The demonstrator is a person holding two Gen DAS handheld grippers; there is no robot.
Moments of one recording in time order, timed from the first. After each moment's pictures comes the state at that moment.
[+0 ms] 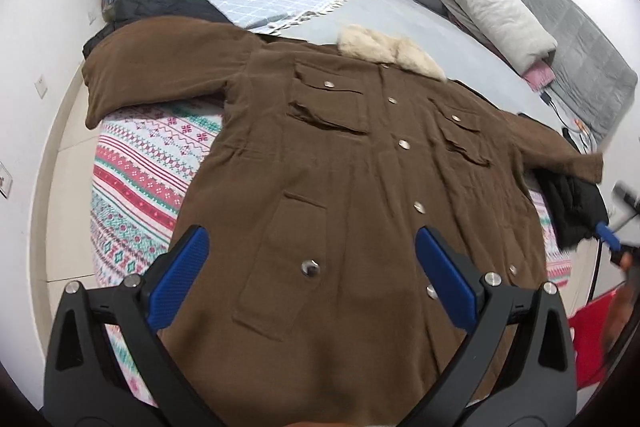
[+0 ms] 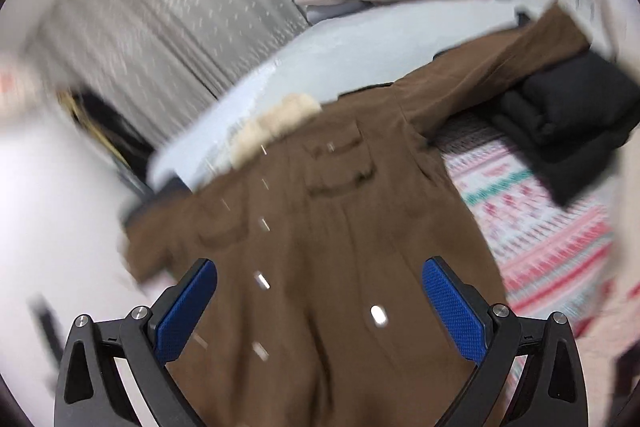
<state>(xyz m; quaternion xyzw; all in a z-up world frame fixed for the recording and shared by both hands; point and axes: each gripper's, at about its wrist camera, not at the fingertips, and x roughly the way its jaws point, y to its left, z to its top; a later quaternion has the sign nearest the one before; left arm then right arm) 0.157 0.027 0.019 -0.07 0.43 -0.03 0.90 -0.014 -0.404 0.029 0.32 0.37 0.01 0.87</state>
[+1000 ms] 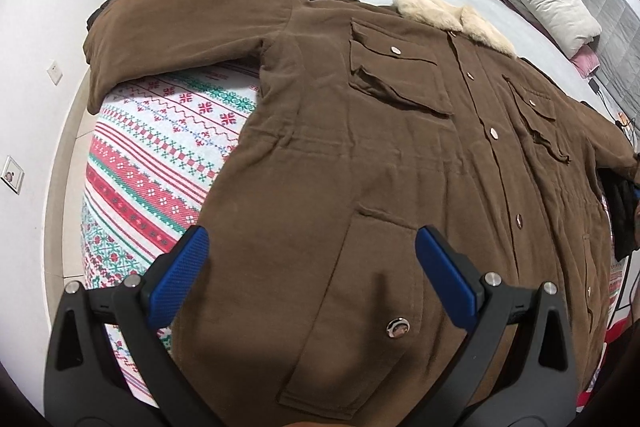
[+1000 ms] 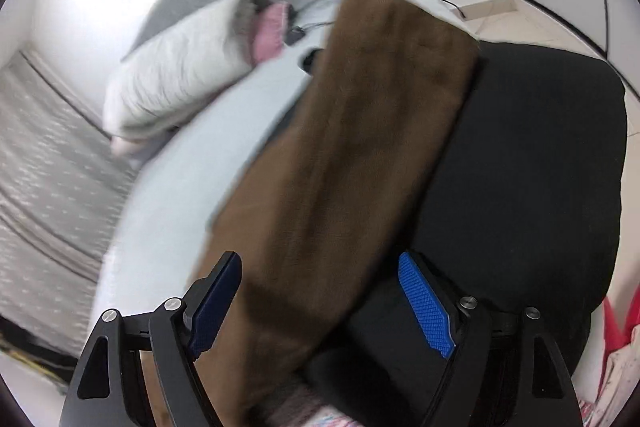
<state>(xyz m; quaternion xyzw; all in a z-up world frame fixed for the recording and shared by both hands) 0.221 0.047 -0.045 -0.05 0.47 0.02 0.88 0.135 -0.642 -0.036 0.42 0.26 -0.32 0.81</state>
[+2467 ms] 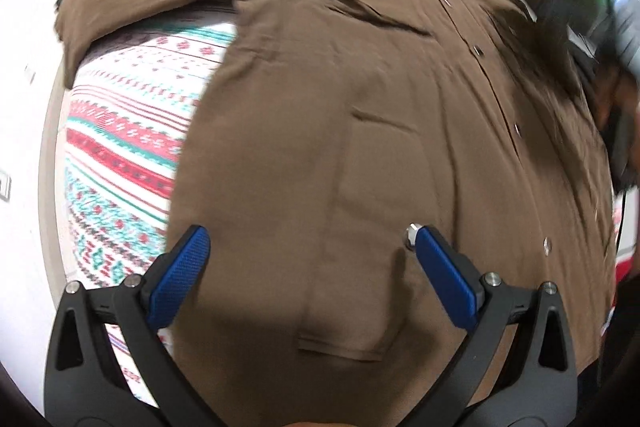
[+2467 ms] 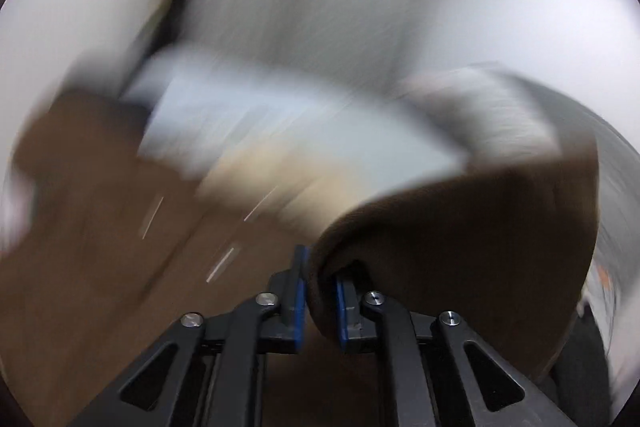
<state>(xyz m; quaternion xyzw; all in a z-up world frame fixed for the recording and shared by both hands) 0.187 0.050 -0.079 -0.03 0.54 -0.02 0.84 0.260 -0.192 -0.019 -0.24 0.33 0.08 0.91</state>
